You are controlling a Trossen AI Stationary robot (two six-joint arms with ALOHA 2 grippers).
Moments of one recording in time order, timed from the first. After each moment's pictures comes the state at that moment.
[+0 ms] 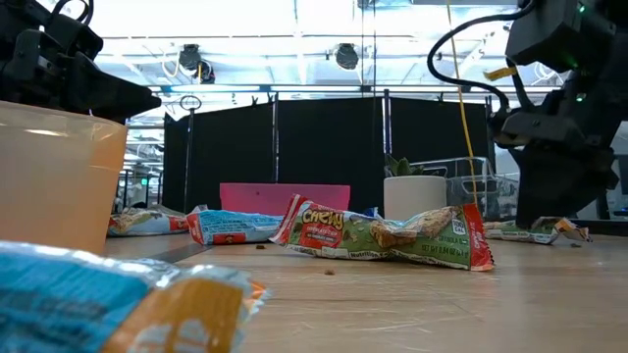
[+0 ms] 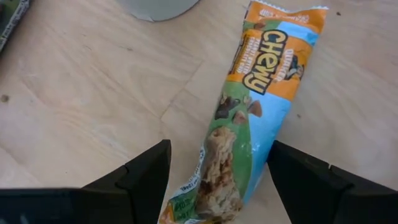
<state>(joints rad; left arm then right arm) 0.01 0.11 0.01 0.06 -0.05 0.02 0.31 1.26 0.49 -0.47 0.27 1.21</state>
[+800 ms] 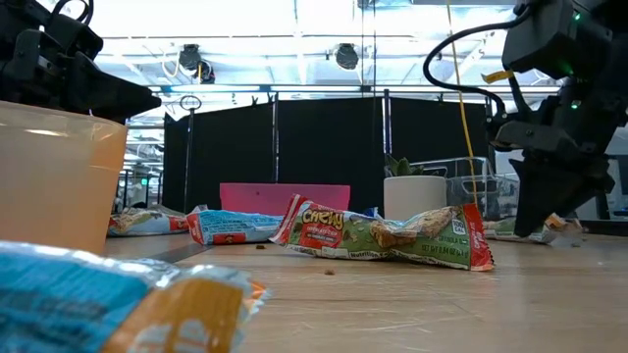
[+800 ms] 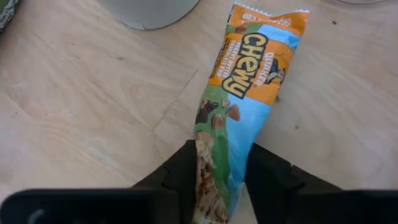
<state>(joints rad) 0.01 0.11 0.01 0.06 -0.05 0.02 0.31 1.30 0.49 -0.45 0.29 1.22</state>
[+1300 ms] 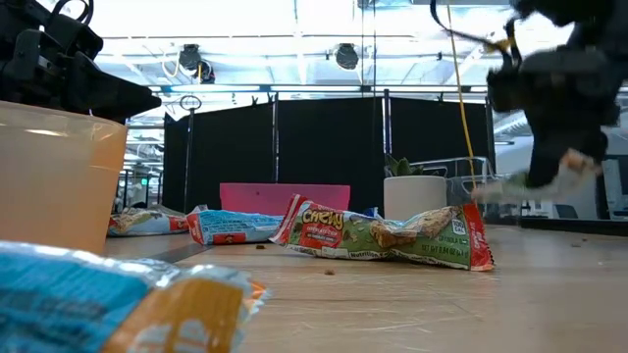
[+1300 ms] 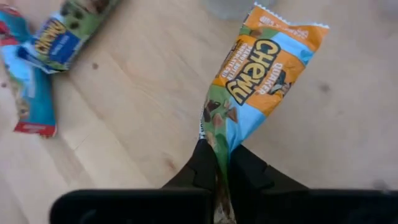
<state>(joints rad) 0.01 0.11 0.01 0.06 -0.05 0.02 0.34 1.14 0.60 -0.60 0.20 1.08</state>
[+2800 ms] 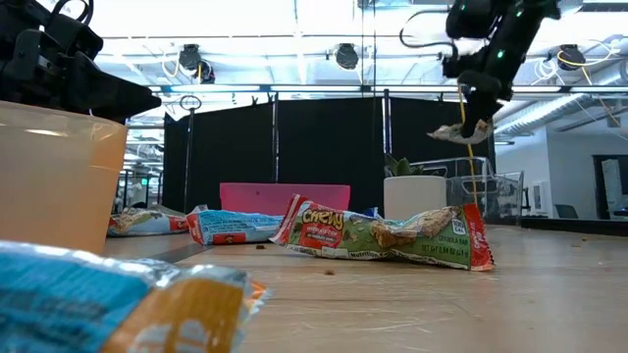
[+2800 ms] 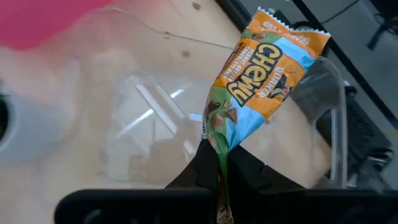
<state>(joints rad) 0.01 0.11 0.01 0.06 -0.05 0.02 -0.61 1.07 0.94 -0.88 0.20 -0.04</state>
